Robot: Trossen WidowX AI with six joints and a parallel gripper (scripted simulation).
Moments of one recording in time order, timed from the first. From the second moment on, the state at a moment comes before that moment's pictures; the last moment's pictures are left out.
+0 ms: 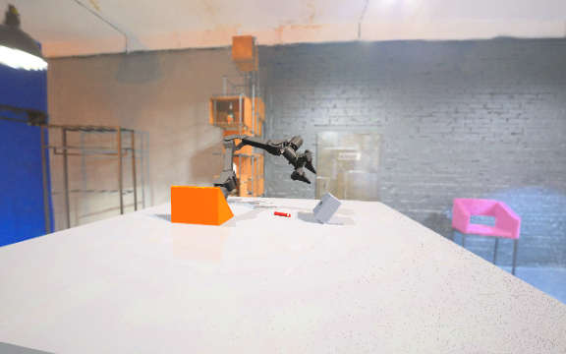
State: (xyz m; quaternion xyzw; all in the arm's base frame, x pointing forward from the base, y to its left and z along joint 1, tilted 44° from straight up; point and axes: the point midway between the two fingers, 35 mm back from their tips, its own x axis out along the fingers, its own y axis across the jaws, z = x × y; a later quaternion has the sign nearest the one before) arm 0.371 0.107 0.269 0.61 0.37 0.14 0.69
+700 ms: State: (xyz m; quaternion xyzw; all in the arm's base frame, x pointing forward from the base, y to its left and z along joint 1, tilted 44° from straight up) arm 0.314 0.074 0.131 0.42 0.63 0.10 0.65
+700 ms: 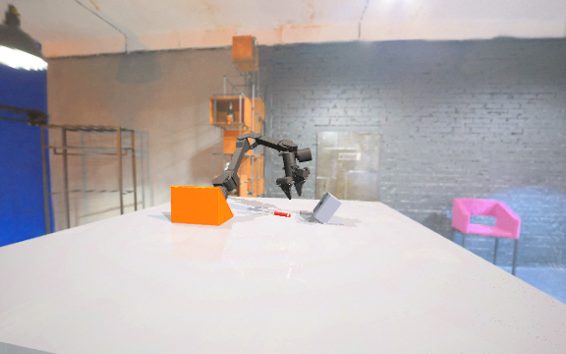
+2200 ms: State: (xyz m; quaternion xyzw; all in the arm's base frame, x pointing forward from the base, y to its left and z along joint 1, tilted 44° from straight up) arm 0.291 0.103 0.081 0.38 0.69 0.14 0.61
